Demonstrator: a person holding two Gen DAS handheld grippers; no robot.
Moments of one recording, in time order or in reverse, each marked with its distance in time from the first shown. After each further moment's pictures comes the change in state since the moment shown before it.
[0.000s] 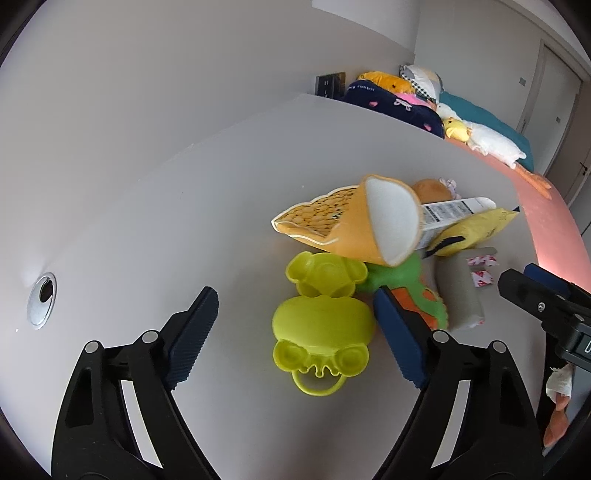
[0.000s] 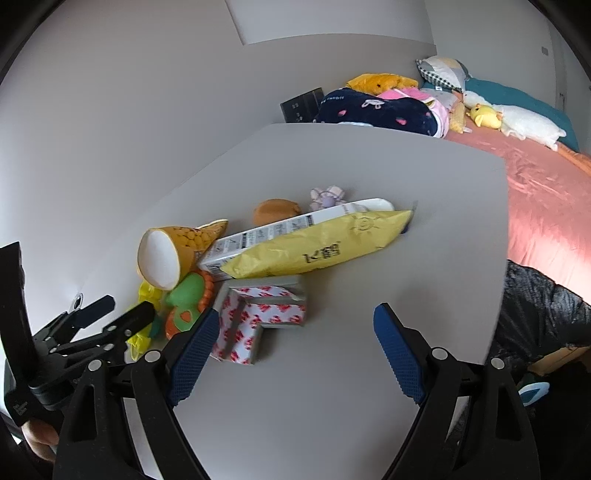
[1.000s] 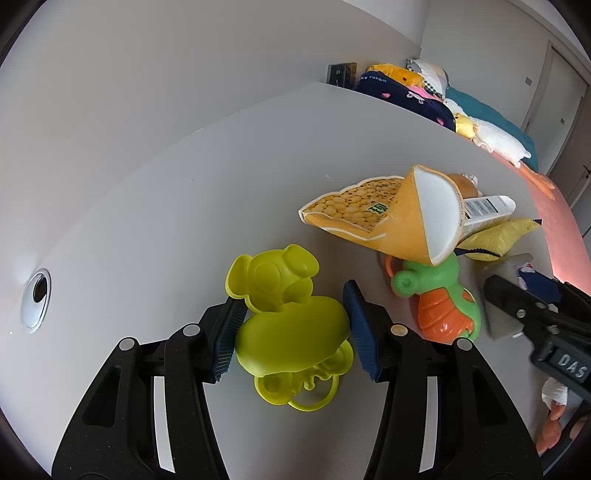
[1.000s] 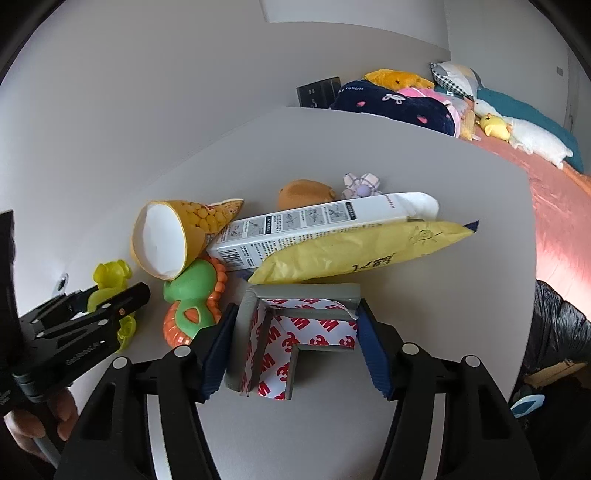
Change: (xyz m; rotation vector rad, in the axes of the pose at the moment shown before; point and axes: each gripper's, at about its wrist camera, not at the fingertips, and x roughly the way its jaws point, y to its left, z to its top) left arm 0.011 0.024 -0.005 -0.023 0.034 -0.002; right arm 0.025 0.025 -0.004 -0.076 0.032 -0.038
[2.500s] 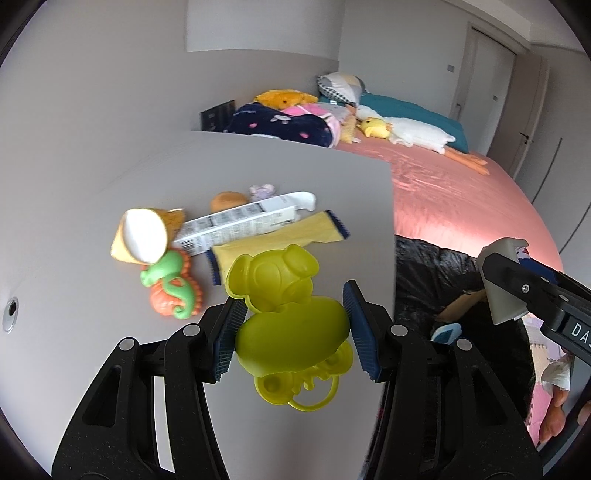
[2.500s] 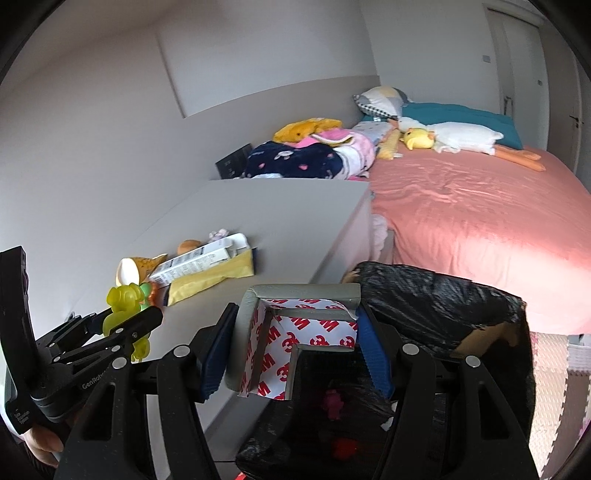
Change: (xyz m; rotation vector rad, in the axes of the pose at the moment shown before) left arm -0.073 -0.185 -0.024 0.192 -0.118 -0.181; right arm -0.165 -0.138 -0.054 0.175 -0.203 -0.102
